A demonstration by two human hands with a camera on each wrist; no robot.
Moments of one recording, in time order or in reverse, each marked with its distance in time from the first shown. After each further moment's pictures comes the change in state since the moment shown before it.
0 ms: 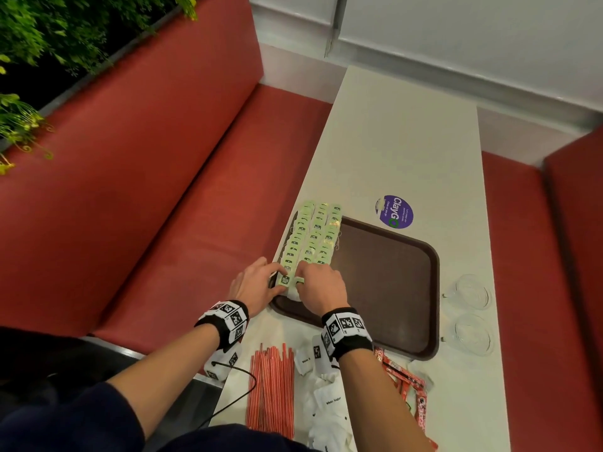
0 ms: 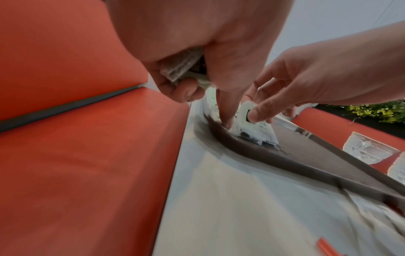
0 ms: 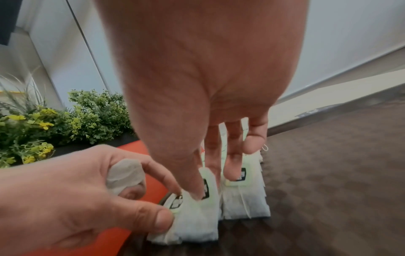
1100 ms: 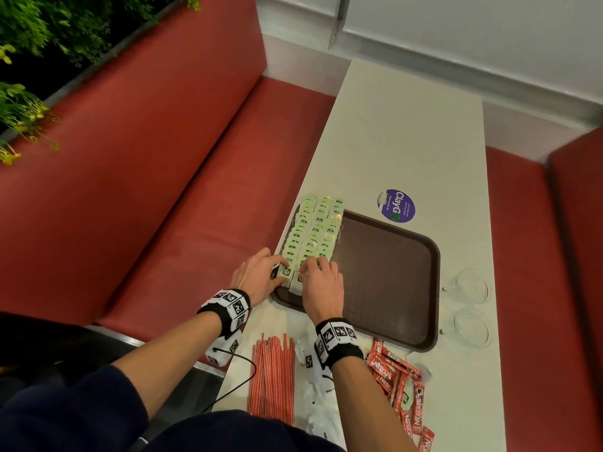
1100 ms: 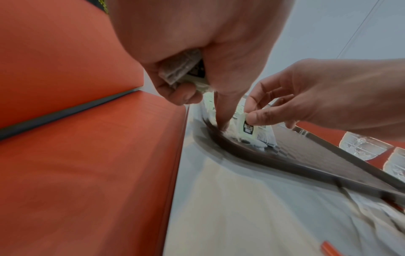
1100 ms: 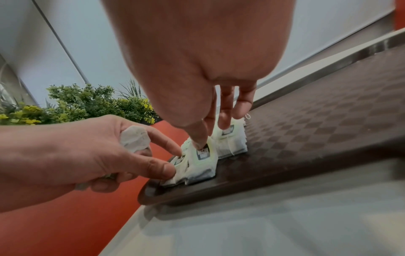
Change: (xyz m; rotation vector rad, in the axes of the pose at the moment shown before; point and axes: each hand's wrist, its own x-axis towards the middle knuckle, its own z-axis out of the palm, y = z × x) left_hand 0.001 0.004 -0.004 0.069 0.000 0.024; right_hand -0.015 0.001 0.045 0.055 0.303 0.110
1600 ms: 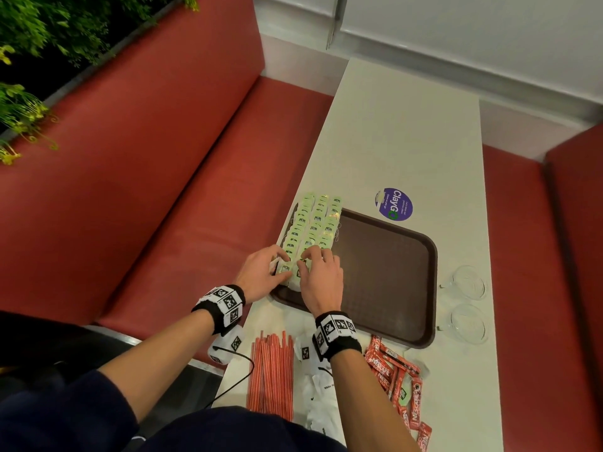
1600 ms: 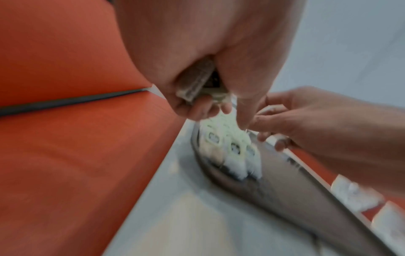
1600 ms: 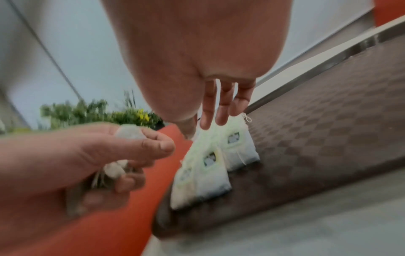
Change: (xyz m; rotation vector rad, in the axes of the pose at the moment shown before) left_hand -0.001 0.004 -0.009 -0.319 -0.049 0.034; right_hand 0.005 -0.003 -0.013 0.241 0.074 0.030
